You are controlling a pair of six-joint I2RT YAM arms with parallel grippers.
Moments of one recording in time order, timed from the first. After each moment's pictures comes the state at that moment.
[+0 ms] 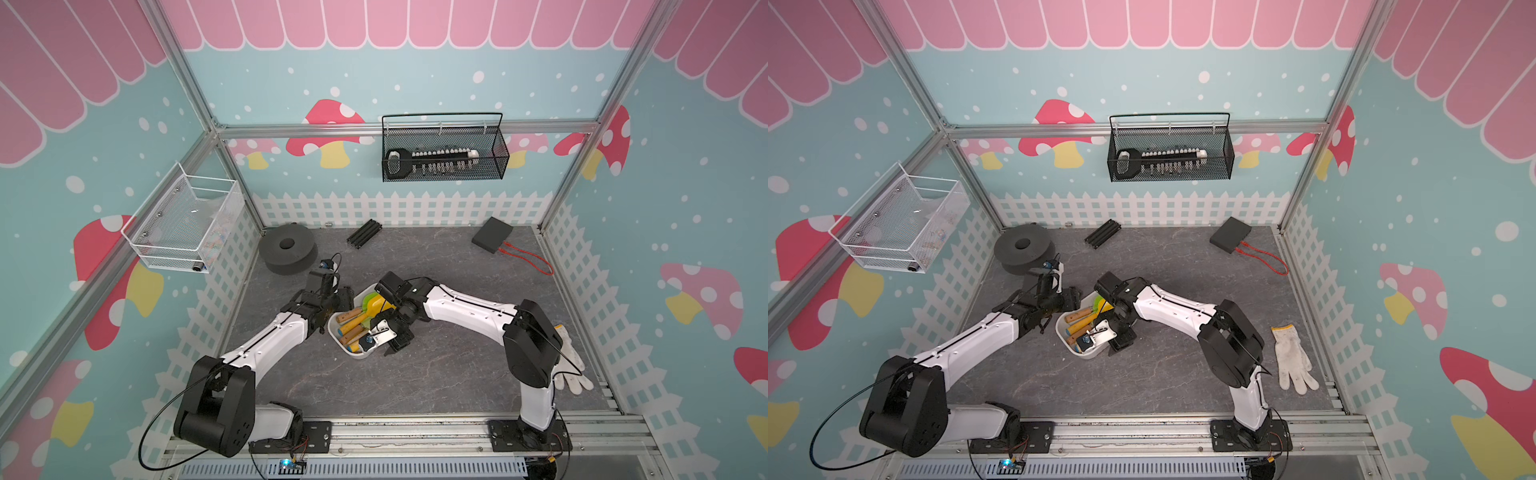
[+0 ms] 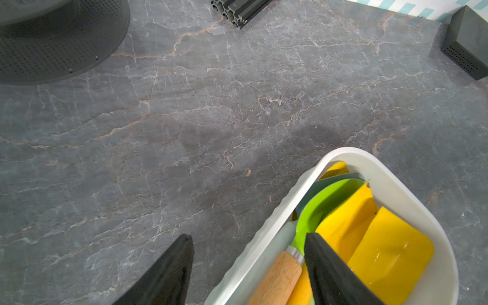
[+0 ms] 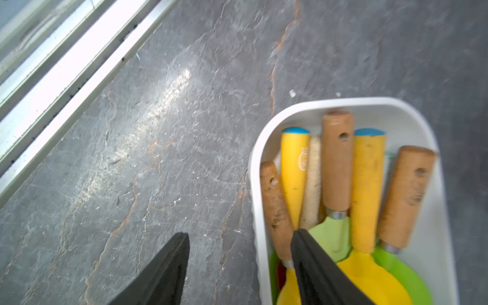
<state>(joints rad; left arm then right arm) -0.27 1.35 0.77 -0.18 0.00 -0.29 0.90 1.92 1.53 -0.84 -0.46 -1.26</state>
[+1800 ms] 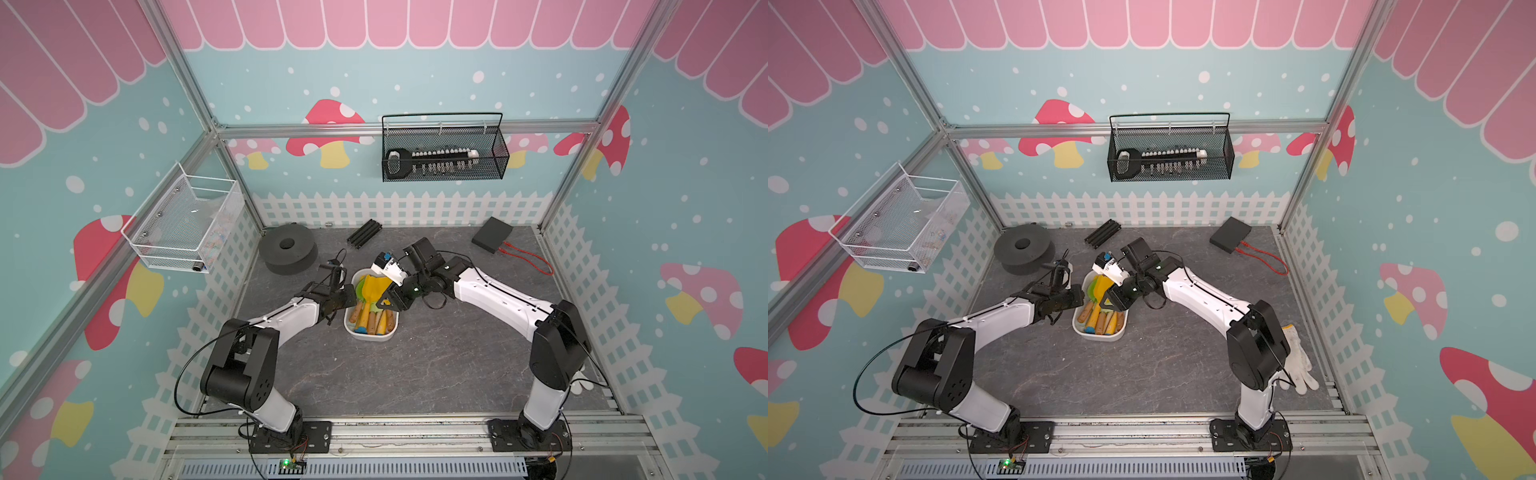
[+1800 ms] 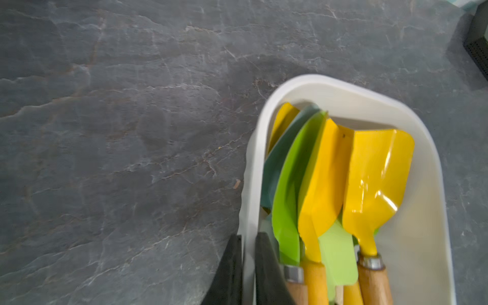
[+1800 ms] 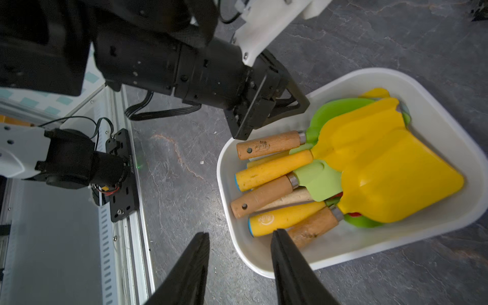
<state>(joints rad) -0.24 1.58 0.85 -0.12 0.08 -0.43 0.72 1.83 1.55 -0.62 -0.53 -0.06</state>
